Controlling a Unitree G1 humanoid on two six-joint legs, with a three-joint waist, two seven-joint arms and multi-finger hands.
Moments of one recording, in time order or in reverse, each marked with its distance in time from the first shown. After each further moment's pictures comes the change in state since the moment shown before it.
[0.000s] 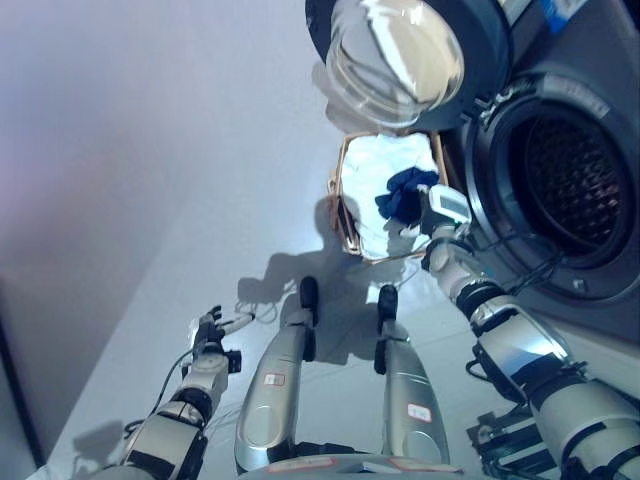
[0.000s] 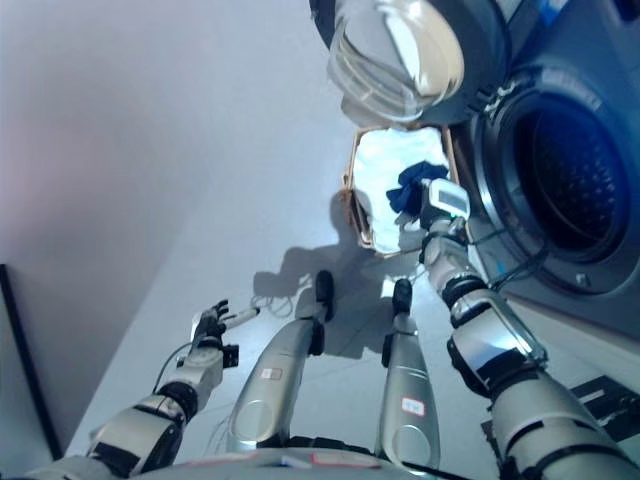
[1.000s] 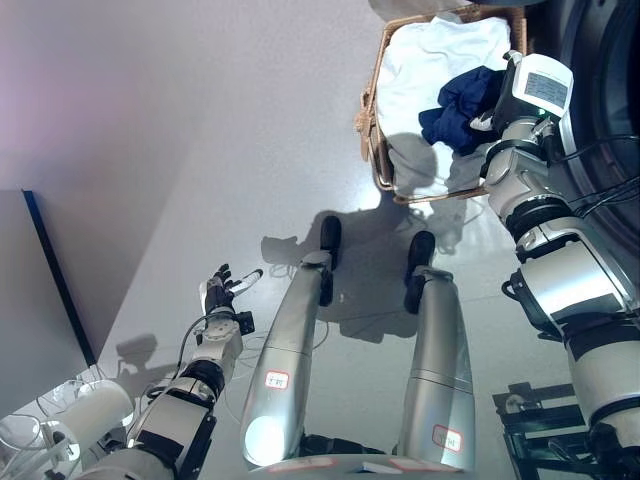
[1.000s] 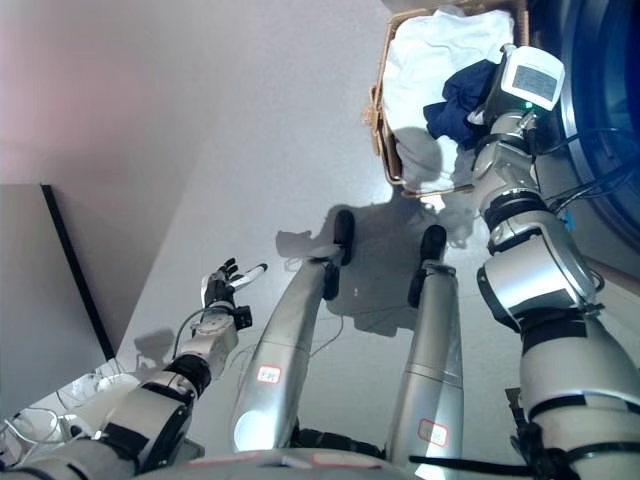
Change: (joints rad) left arm -0.061 -0.023 -0.024 -0.086 -0.138 -0.065 0.041; right arm -0.370 -0.169 0.049 0.122 0.030 0.032 -0.130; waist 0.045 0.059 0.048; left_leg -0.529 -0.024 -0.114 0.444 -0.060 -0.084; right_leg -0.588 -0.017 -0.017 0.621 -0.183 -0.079
